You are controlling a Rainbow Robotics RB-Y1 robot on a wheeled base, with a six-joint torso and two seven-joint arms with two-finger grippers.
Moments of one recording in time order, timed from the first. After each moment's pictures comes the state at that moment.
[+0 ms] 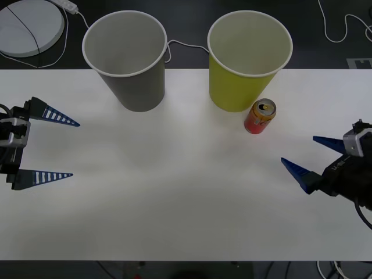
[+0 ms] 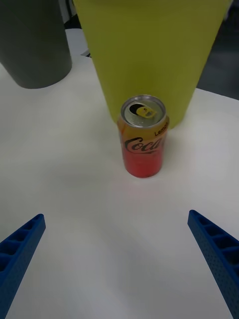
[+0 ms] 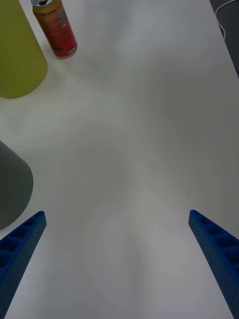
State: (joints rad) right arm 0.34 -1.30 0.28 -2.10 1.12 0.00 -0.43; left arm -0.16 0.85 0.27 -1.78 -1.54 -1.57 -0.04
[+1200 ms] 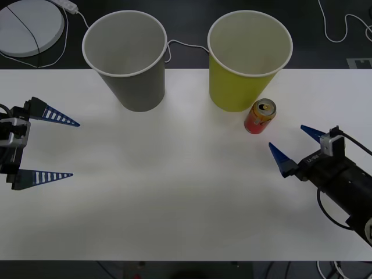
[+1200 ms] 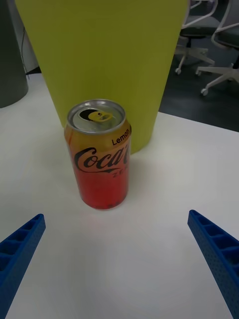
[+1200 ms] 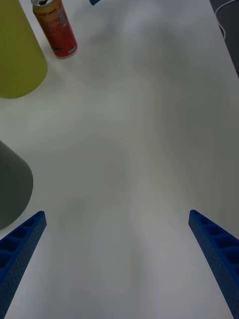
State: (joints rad) right arm -0.36 -1.24 1.21 -1.65 1.70 0.68 -1.11; left arm -0.16 0.85 0.27 -1.78 -1.54 -1.57 -0.04
